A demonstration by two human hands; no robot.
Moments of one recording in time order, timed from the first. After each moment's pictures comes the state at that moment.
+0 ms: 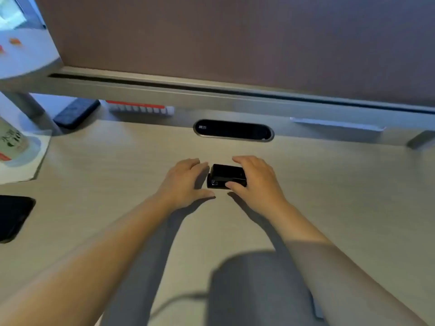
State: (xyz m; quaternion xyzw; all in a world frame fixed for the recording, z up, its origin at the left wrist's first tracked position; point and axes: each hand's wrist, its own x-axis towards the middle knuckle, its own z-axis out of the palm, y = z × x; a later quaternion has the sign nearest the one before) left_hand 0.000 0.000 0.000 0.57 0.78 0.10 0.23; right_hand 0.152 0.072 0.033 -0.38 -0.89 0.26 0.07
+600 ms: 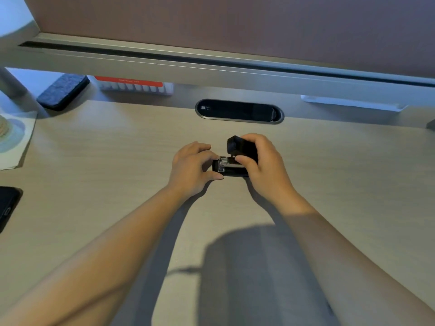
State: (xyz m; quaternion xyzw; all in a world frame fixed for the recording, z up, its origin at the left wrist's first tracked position) left_hand -0.001 0.012 -0.031 0.54 0.78 0.26 0.20; right_hand 0.140 0.076 0.013 -0.38 -0.82 0.37 0.23
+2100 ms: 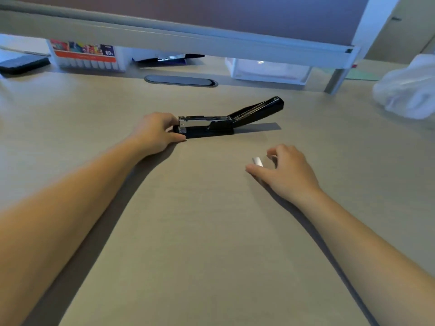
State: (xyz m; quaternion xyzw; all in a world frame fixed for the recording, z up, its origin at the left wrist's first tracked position) left_hand 0.104 -0.064 -0.042 0.58 0.75 0.30 0.12; right_hand 0.351 -0.048 -0.036 -0.54 -0.80 0.16 0.21
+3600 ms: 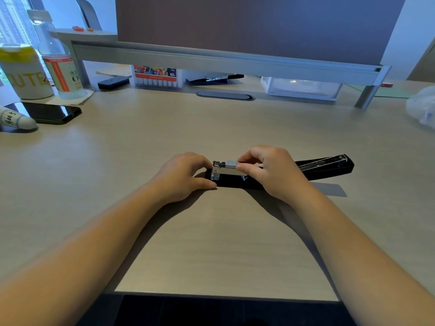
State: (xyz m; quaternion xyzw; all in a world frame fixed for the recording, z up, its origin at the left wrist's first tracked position) left_hand 0.151 -0.224 -0.037 0.61 0.74 0.27 0.12; right_hand 0.311 -0.147 -0.012 -0.28 -0.91 0.21 0.23
